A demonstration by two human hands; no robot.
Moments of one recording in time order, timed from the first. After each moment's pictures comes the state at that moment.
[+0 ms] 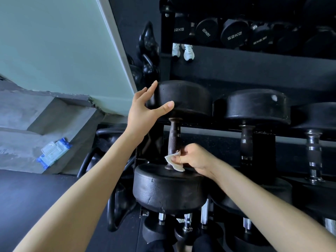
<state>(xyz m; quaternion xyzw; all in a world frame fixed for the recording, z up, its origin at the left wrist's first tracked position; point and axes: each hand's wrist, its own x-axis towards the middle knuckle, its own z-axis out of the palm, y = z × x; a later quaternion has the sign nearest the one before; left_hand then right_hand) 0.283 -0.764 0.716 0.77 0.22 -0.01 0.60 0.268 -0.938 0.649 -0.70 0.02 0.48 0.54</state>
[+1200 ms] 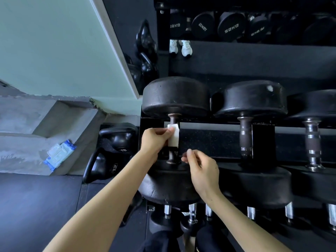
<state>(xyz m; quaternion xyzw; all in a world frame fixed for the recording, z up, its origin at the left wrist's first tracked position) 0.250 -0.803 0.664 0.69 0.37 -0.11 0.61 0.194 -0.945 0.685 -0.86 0.08 0.15 0.48</state>
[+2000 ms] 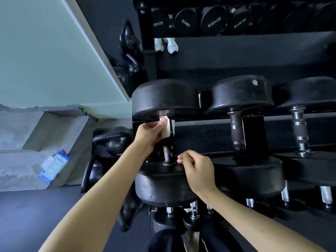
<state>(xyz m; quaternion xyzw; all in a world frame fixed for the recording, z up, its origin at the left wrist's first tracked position) 0.277 -0.796 0.660 0.60 0.37 -0.16 0.69 0.193 -0.944 0.681 -0.87 0.05 0.13 0.47</state>
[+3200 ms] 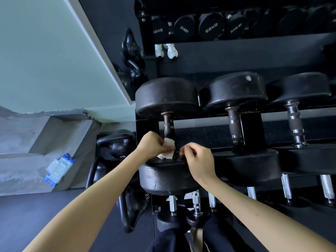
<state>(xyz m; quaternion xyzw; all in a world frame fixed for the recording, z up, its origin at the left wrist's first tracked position) 0.240 -0.778 0.660 0.89 0.07 -0.25 0.37 0.193 -0.944 0.686 -0.87 0.07 0.13 0.47</state>
